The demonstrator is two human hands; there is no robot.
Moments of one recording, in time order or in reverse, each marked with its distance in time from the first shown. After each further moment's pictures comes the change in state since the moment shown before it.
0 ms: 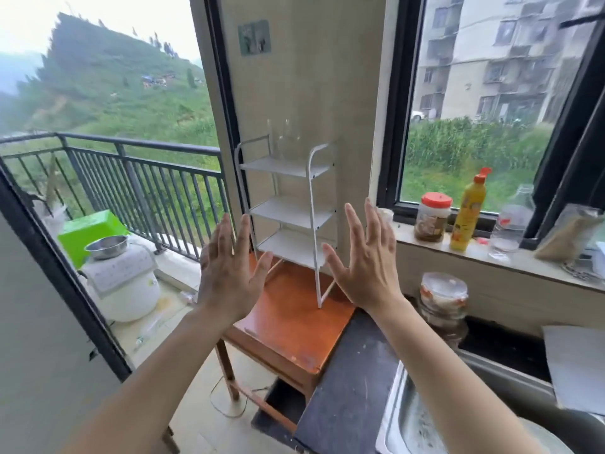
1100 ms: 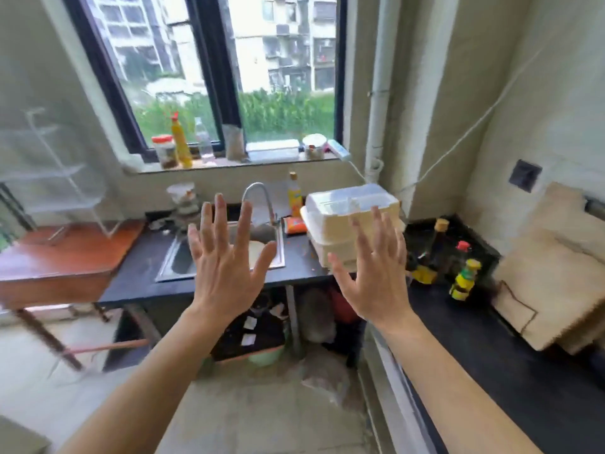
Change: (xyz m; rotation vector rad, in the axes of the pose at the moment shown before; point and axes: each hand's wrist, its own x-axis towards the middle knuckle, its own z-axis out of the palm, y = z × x) left_hand -0.574 0.463 -0.175 -0.342 -0.039 0.618; right_hand -0.657 0.012 -0.616 -0.453 0.189 0.434
